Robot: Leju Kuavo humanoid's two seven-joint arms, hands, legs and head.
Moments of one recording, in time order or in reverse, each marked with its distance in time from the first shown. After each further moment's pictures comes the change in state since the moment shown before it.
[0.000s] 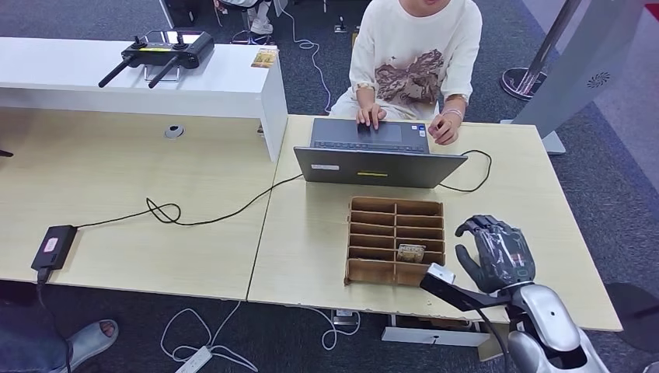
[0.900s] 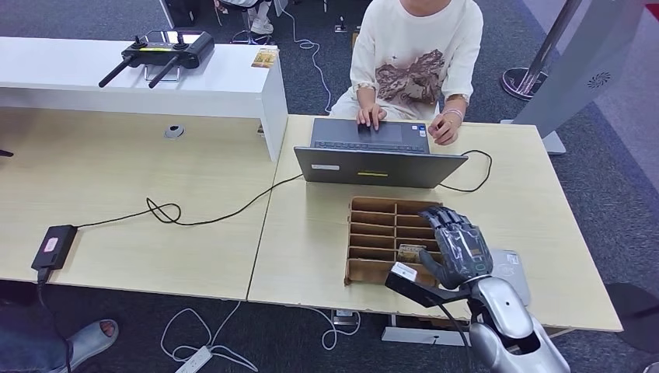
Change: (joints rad) left arm 0.001 0.007 0.000 0.000 -0.014 -0.004 0.018; right arm -0.078 0.119 0.101 0.132 0.046 -0.019 0.006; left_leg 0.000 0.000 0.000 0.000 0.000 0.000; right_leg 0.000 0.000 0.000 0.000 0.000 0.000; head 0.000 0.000
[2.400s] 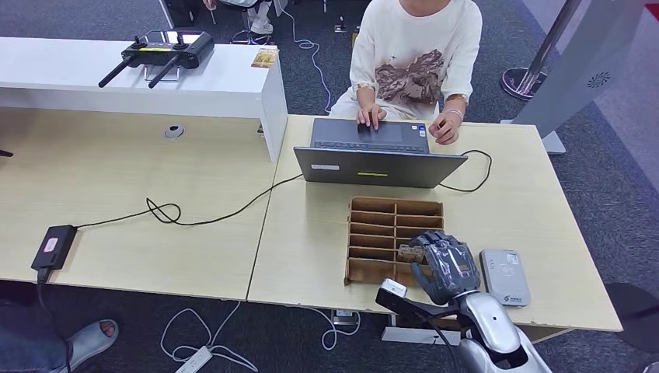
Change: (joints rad) left arm 0.001 0.001 0.000 0.000 0.000 -0.009 0.000; right arm 0.051 0.025 0.028 0.028 0.047 -0.020 0.011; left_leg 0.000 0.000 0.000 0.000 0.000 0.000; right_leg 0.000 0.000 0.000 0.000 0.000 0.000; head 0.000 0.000
